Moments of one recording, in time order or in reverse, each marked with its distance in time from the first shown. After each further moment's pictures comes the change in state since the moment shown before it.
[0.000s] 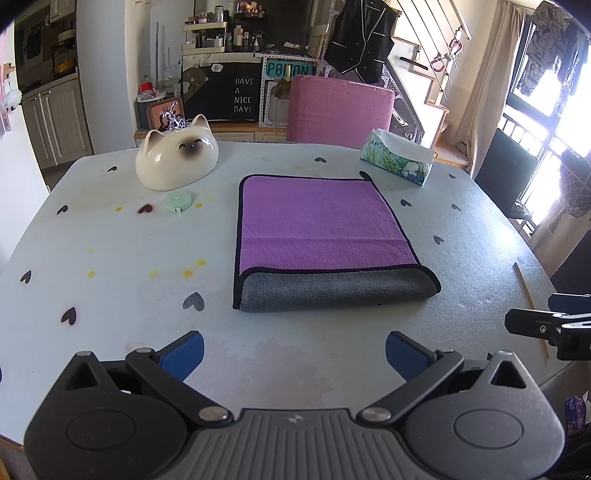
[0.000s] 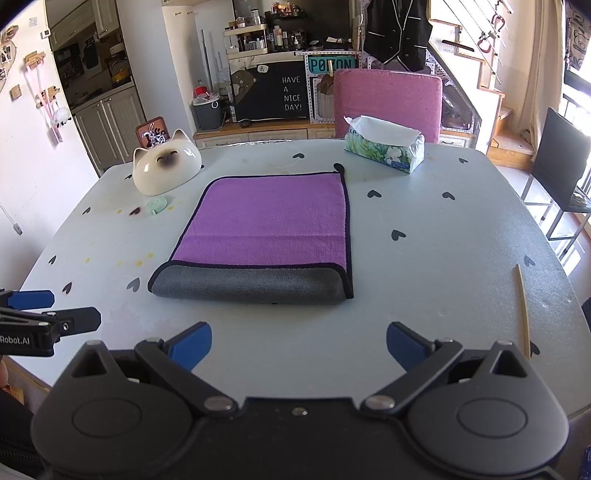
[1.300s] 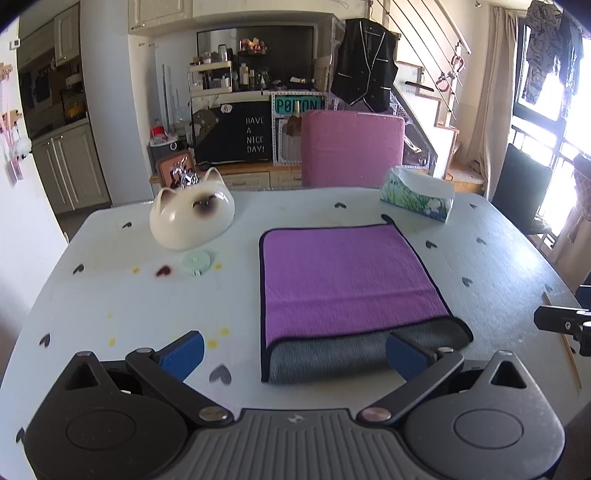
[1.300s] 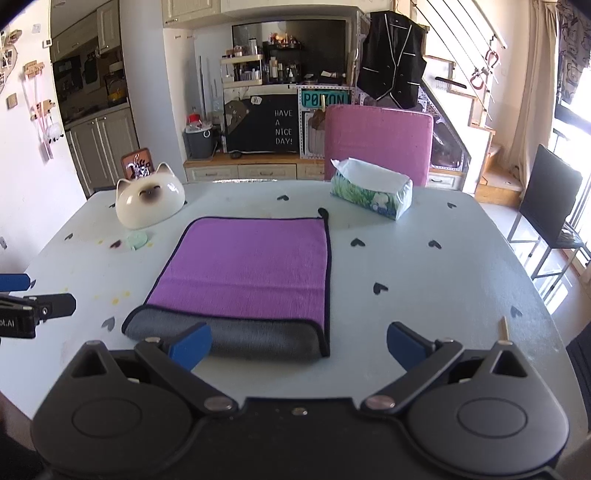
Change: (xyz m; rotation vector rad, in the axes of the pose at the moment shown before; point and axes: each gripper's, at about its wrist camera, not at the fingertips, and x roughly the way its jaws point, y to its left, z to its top) left arm 0.018 0.001 0.045 0.064 -0.126 0.079; right arm 0.014 -0.011 0.032 -0.037 -0.121 -0.050
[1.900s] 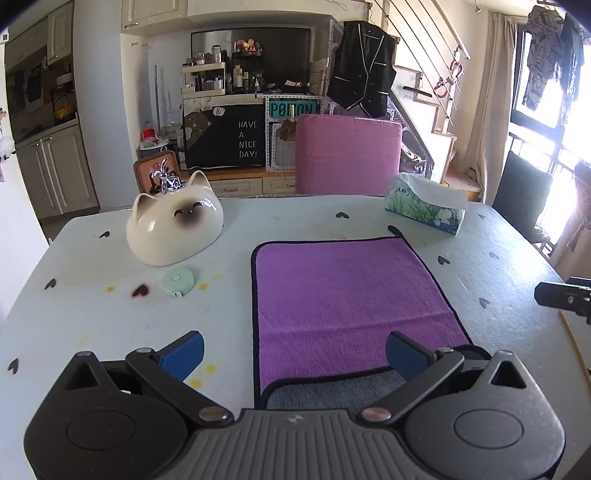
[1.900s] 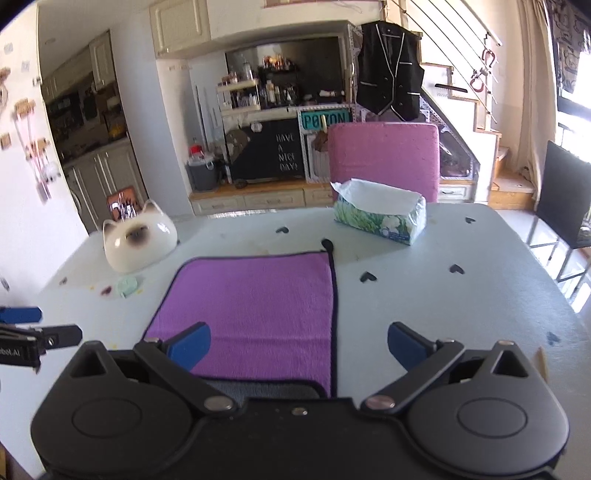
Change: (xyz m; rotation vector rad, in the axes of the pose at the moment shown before) left arm 0.075 0.015 0.017 -0.013 -0.022 -0.037; right arm 0.069 -0.028 0.023 0.081 -0.100 0.071
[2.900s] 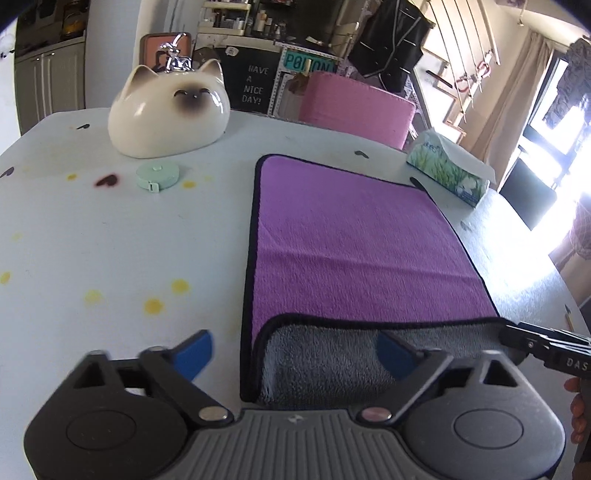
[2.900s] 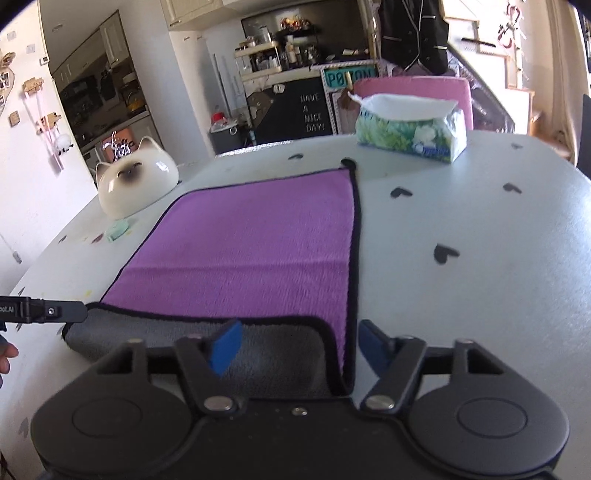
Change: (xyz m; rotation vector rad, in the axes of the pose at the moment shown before) left arm 0.084 0.036 -0.065 -0.174 0.132 -0.113; right arm 0.098 -0.025 -0.079 0.010 0.115 0.114
